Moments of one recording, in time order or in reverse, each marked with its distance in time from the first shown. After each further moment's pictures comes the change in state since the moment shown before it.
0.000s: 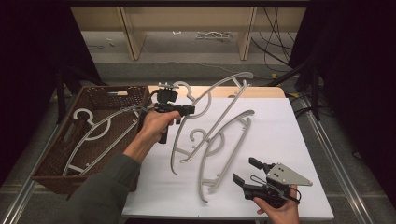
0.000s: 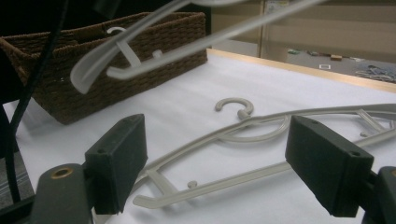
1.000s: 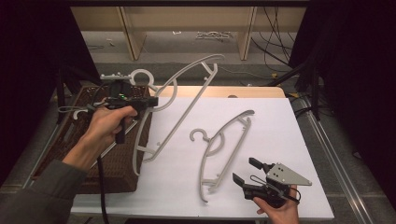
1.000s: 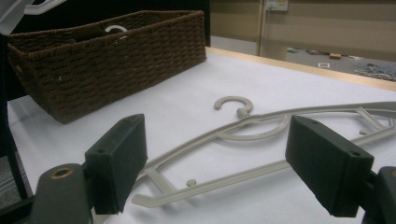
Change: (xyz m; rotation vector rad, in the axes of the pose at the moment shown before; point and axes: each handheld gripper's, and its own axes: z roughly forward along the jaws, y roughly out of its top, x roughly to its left) left arm 0.029 0.003 -0.122 -0.100 0.090 0.018; right arm 0.000 -0.001 0.002 -0.003 0.004 0.007
